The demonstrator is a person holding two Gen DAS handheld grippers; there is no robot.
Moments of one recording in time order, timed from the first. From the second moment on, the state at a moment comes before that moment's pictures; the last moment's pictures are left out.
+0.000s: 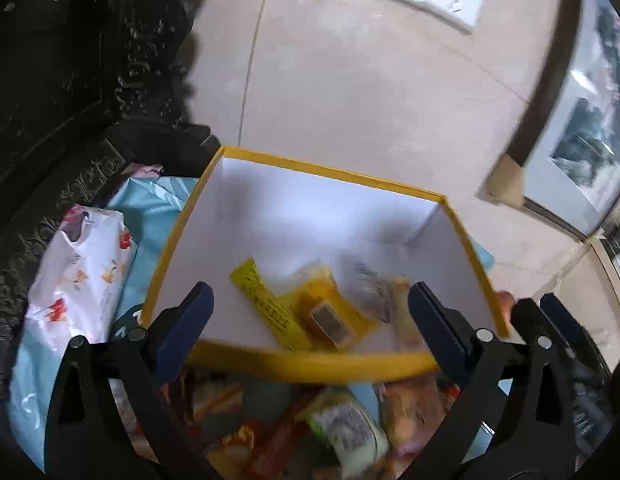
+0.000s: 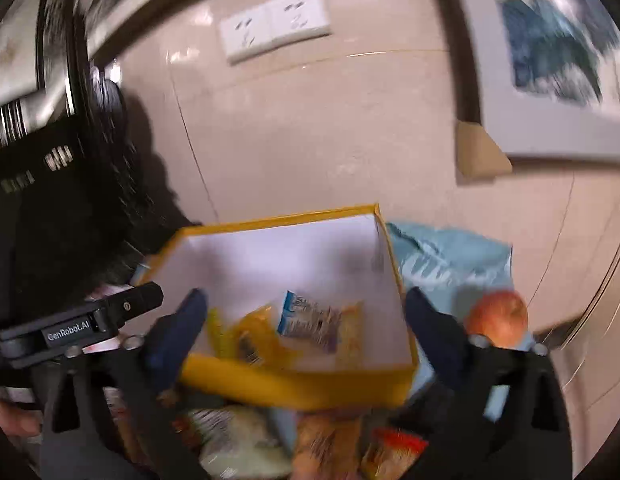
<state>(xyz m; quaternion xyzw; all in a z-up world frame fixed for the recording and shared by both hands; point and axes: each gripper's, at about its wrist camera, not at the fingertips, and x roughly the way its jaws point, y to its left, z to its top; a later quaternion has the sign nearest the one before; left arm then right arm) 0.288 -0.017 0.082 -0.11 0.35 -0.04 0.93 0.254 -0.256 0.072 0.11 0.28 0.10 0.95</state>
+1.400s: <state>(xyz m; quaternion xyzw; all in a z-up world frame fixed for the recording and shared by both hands) 0.080 -0.036 -0.045 0.04 0.42 -0.11 0.90 0.098 -0.274 -0.044 0.21 0.42 0.15 0.87</state>
